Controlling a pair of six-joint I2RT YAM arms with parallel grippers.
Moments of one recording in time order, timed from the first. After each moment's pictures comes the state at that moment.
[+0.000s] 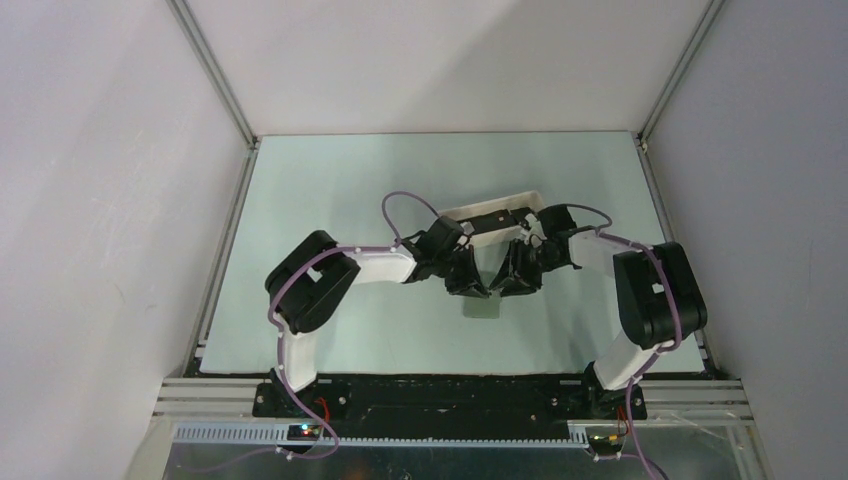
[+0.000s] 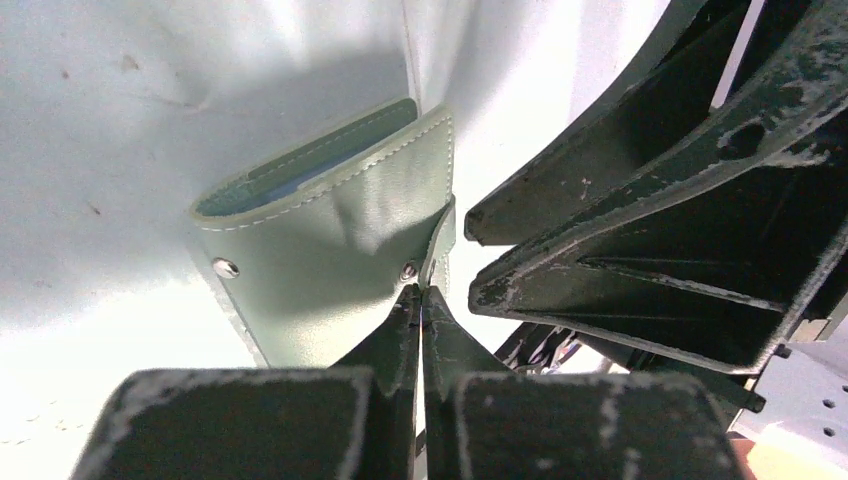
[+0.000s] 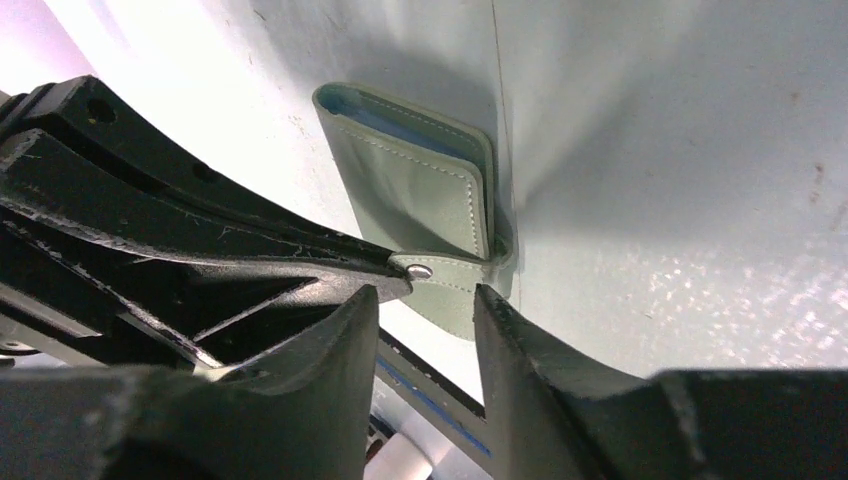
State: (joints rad) left arm -0.81 1.94 1.08 0.03 0.45 -0.96; right arm 0.24 1.68 0.85 -0.41 -0.69 0.52
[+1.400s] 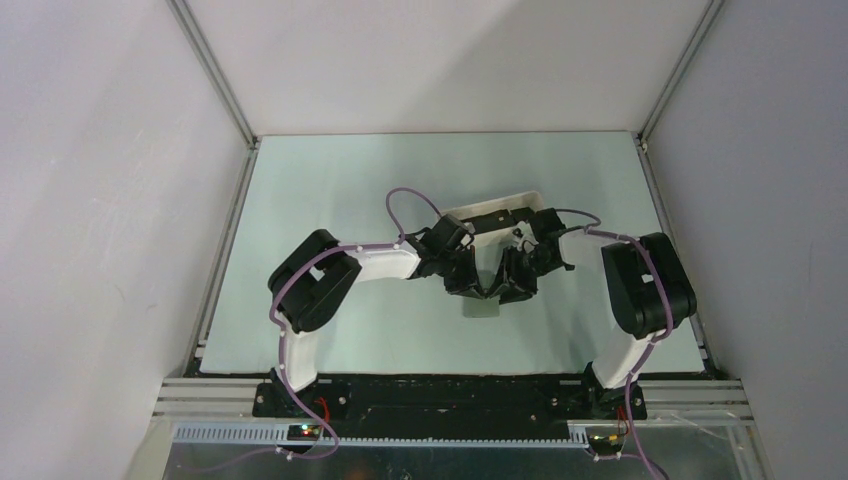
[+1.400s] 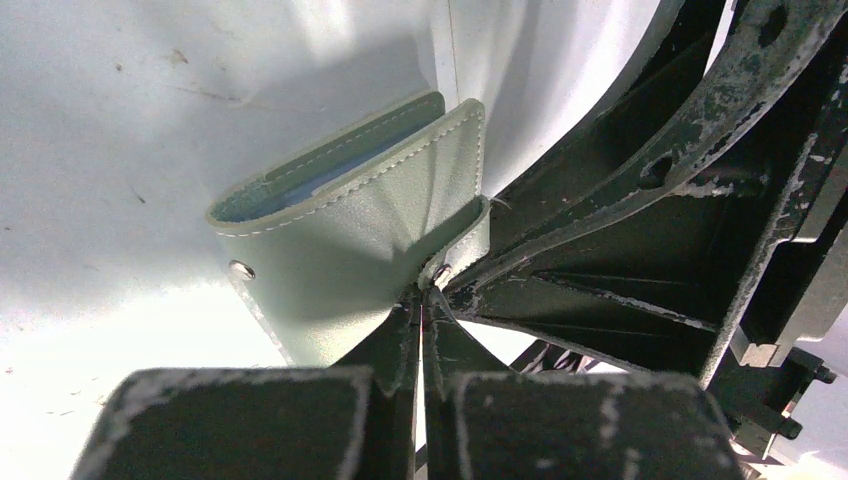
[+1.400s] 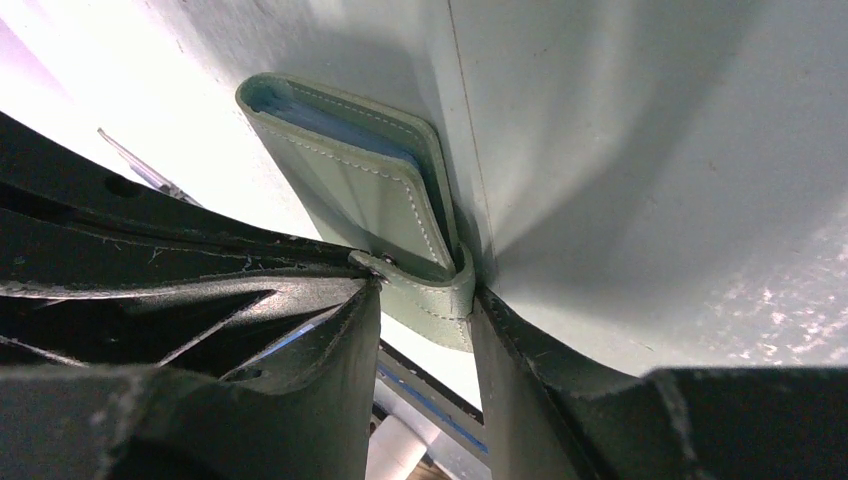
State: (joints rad) left arm -0.82 1.96 1.16 -0.13 0.40 -0.90; right arm 0.28 1.74 0.86 -0.44 -0.66 0.50
